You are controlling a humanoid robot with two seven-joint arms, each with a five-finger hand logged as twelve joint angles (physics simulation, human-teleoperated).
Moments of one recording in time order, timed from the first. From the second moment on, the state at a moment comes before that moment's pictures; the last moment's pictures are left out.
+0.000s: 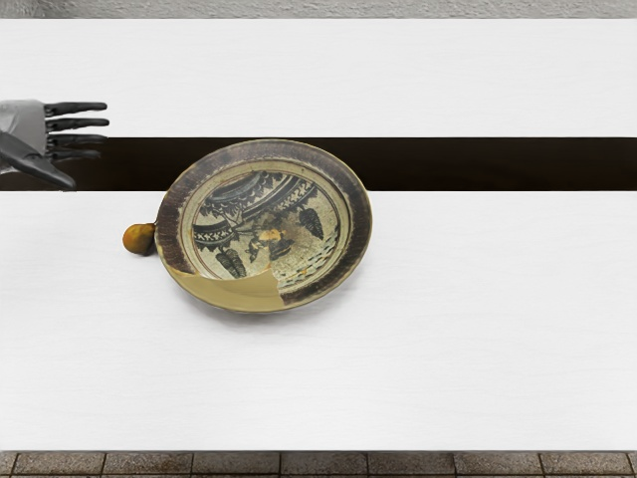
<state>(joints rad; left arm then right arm) -1.01 0.97 -0.44 -1.05 0.03 -0.61 0.35 -0.03 0.00 0.01 0.08 0.10 0.06 -0.28</state>
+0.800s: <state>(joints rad) -1.04 1.03 -0.48 -1.27 0.29 -0.61 0.58 -0.03 0.00 0.00 0.08 0.10 0.06 -0.28</state>
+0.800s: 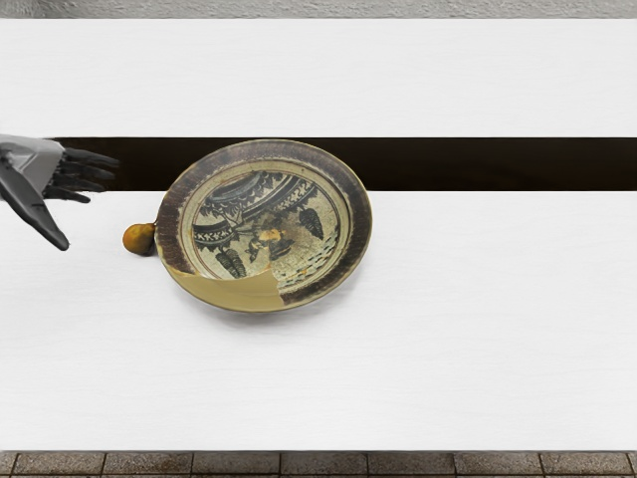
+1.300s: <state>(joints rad) -0.98 1.02 -0.46 -1.46 0.67 -0.39 0.58 -0.03 0.00 0.00 0.09 0.10 0.07 -0.28</state>
